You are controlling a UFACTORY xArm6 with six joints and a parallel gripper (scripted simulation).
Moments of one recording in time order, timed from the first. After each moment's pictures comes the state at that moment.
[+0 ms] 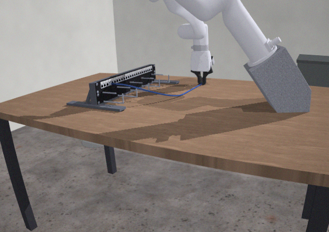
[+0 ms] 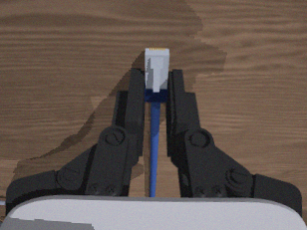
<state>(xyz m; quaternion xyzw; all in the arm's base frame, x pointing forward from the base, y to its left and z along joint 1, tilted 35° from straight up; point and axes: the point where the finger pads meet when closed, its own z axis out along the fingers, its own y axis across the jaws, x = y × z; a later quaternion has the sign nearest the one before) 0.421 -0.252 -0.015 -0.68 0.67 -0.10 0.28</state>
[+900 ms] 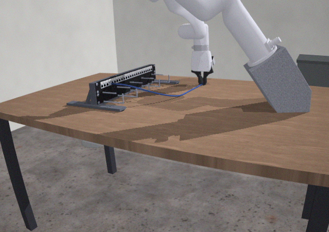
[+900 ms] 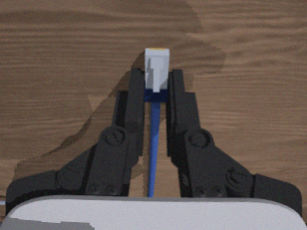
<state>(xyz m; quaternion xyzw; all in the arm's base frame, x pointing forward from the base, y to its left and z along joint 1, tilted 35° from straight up) 0.418 -0.250 -0.016 -0.68 0.67 -0.10 0.28</state>
